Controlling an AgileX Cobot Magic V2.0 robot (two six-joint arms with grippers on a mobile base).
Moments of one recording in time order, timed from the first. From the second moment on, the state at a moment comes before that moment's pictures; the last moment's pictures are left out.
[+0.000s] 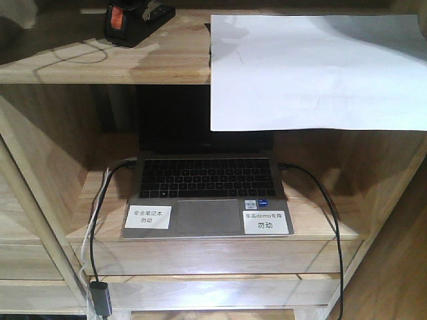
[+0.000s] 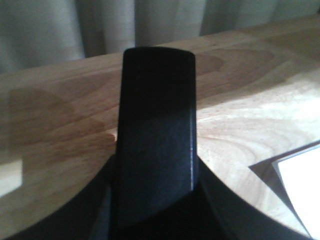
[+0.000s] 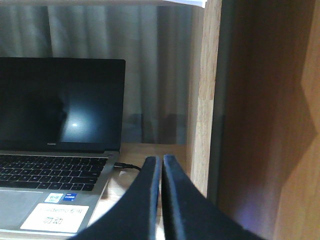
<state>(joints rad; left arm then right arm) -0.43 1.90 -2.28 0.01 1.01 -0.09 0.07 -0.01 0.03 -0.09 0.04 0.07</state>
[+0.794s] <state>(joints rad) -0.43 1.61 -2.06 0.00 1.05 0.03 0.07 -0.01 0.03 -0.09 0.04 0.07</state>
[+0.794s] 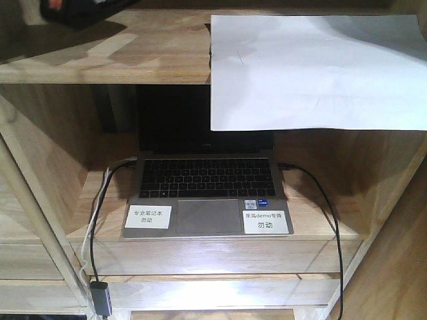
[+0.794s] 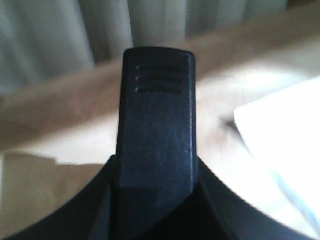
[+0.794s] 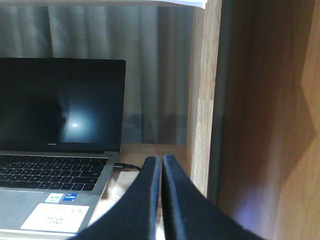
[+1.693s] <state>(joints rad) -0.43 0.69 -0.87 -0.07 0.64 0.06 0.07 -0.01 0.03 -0.09 0.04 0.07</state>
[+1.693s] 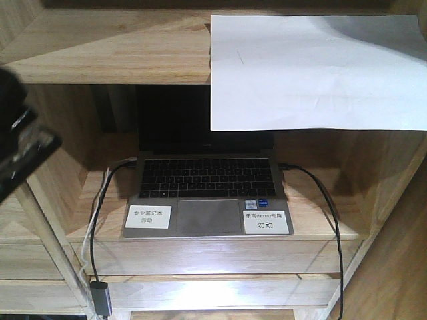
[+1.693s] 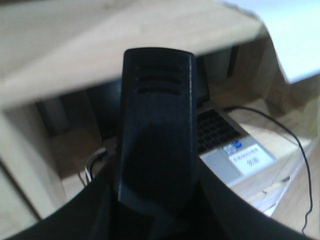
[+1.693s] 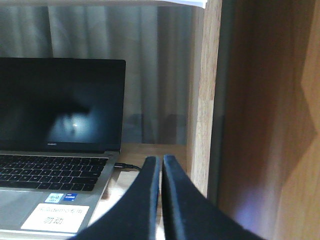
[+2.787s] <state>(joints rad) -0.43 0.26 -0.34 -0.07 0.48 0.06 0.07 -0.01 0.03 -0.09 0.04 0.07</state>
